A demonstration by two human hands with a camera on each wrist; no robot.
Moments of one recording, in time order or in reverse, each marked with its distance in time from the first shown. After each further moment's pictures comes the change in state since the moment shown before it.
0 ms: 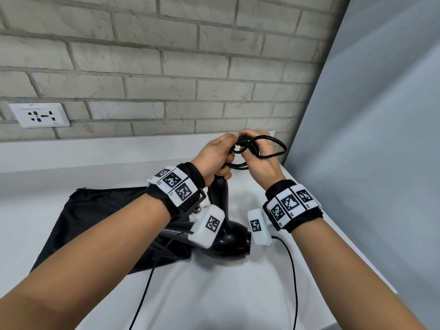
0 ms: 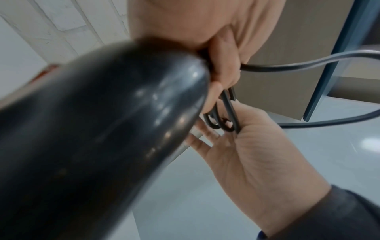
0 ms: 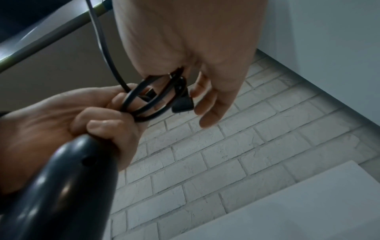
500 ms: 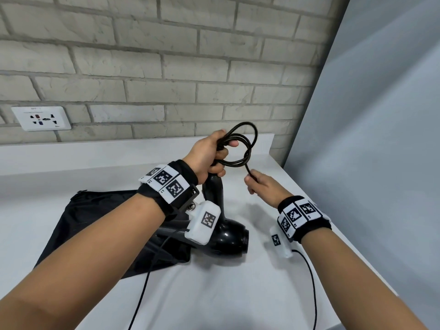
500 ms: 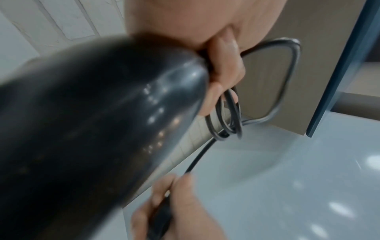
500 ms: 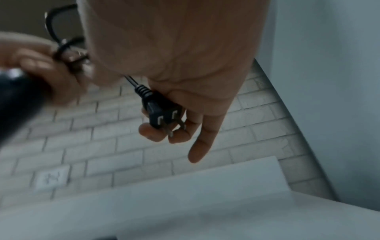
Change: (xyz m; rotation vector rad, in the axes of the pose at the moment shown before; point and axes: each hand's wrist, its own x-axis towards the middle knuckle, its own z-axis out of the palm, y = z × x) left_hand -0.006 0.015 -0.009 -0.061 0.030 -0.068; right_hand -0.027 0.042 -0.038 -0.328 -0.524 0.323
